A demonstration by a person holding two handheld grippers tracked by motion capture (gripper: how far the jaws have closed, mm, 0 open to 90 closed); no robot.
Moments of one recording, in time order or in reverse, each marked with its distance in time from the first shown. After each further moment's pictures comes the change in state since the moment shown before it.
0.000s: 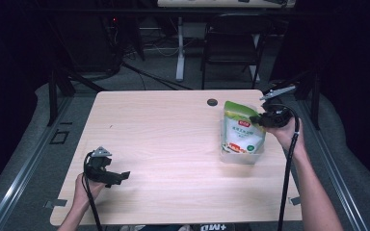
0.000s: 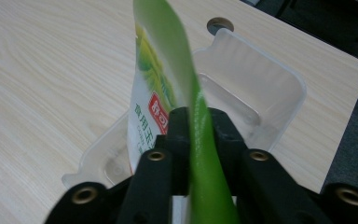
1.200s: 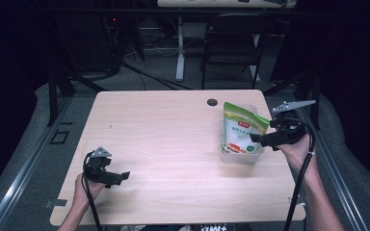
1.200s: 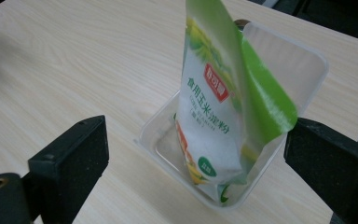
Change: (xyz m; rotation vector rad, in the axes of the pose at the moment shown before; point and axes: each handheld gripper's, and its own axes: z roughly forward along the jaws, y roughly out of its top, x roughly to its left) left arm -0.001 0.000 -0.001 0.003 0.003 0.007; right arm 0.035 -0.033 -0.053 -0.064 0.055 0.064
